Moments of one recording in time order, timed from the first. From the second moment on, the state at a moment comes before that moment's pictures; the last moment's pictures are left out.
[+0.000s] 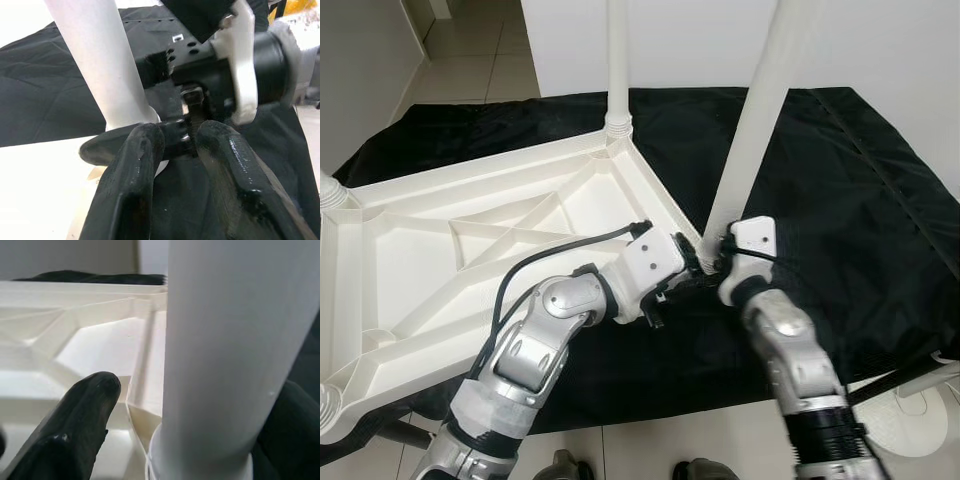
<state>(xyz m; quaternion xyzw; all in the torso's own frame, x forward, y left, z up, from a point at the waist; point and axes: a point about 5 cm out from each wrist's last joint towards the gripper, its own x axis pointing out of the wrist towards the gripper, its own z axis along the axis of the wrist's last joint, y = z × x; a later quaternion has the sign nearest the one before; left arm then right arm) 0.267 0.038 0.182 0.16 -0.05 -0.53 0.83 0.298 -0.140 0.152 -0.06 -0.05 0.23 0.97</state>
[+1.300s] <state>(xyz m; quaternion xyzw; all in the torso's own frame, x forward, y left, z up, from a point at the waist) 0.262 0.041 0.182 0.15 -0.04 -0.54 0.83 0.333 -0.173 0.148 -0.07 -0.01 0.33 0.94</state>
